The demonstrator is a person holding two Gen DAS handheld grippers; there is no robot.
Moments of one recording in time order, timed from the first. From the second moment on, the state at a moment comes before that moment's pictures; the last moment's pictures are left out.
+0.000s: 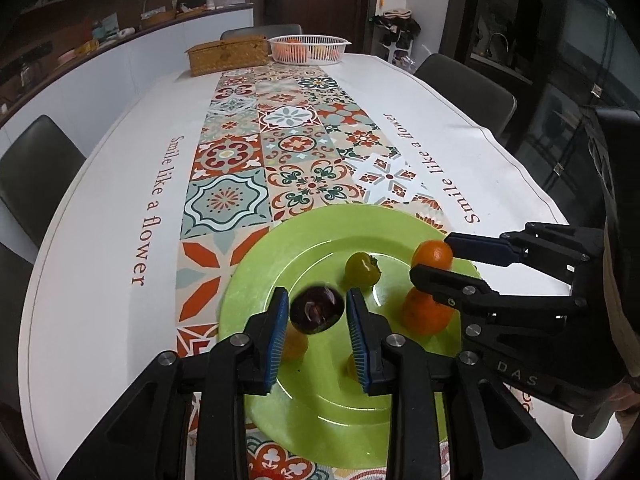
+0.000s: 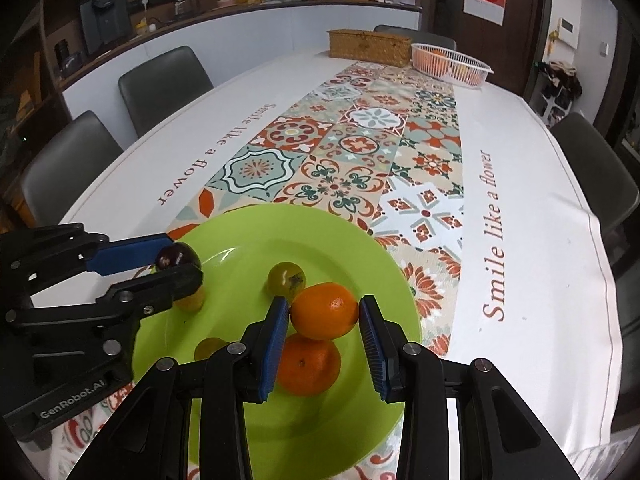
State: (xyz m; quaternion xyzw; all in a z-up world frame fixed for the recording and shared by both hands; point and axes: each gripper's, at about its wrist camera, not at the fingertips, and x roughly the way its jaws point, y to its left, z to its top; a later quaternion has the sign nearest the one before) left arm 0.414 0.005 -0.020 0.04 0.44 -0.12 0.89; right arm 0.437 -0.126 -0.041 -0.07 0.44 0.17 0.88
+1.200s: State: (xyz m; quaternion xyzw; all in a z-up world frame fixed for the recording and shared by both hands) left arm 0.243 0.020 0.064 0.05 0.32 -0.08 0.94; right arm 0.275 -0.144 0.043 -0.08 0.31 0.18 0.93
